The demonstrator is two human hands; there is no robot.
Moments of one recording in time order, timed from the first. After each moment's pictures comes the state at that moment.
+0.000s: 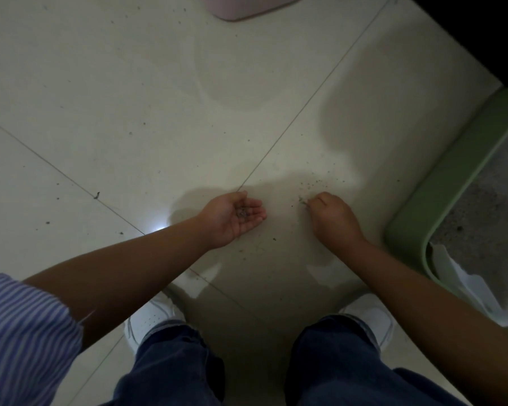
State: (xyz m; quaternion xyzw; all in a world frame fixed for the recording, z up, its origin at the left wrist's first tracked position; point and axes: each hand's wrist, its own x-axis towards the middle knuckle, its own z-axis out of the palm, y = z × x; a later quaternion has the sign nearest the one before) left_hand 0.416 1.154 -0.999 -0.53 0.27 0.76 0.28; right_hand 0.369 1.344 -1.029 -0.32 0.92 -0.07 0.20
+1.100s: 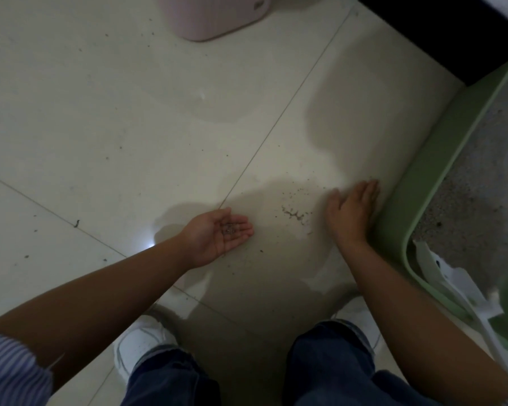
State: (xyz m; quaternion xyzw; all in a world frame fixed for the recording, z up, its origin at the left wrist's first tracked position) left_hand 0.418 1.151 -1.003 -0.50 0.27 0.76 0.33; right_hand 0.346 1.363 -1.031 0.15 0.95 -0.17 0.21
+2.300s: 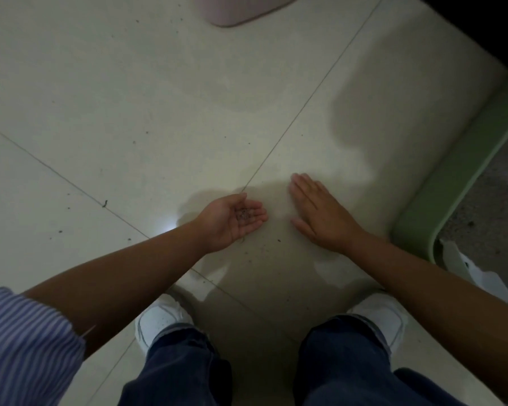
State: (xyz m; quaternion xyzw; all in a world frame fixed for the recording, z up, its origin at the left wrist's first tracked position) left_hand 0.419 1.147 -0.998 -0.51 0.28 0.76 0.30; right_hand 0.361 1.340 -1.039 -0.43 0.87 -0.07 0.22
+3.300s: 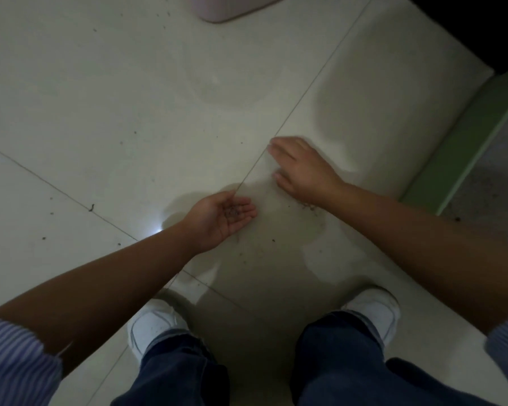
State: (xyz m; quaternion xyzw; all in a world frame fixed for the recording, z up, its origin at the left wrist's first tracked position) left_hand 0.418 1.138 -0.999 -0.50 0.27 0.77 0.28; right_hand 0.308 1.290 -1.022 -0.46 0.86 -0.09 0.21
